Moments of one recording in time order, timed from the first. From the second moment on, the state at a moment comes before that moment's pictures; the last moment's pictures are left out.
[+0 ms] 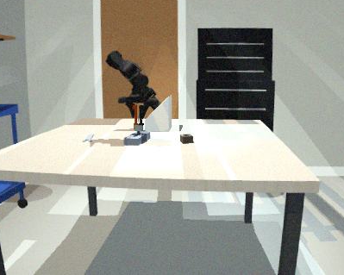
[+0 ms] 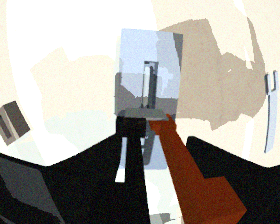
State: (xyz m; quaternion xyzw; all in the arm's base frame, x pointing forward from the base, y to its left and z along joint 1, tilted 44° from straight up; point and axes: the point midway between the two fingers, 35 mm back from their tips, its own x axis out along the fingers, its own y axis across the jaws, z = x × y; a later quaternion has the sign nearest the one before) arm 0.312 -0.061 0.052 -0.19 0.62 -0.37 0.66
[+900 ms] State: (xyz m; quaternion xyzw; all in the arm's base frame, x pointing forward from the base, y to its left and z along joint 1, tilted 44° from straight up) arm 0.319 -0.039 0.064 -0.20 0.61 -0.37 0.67
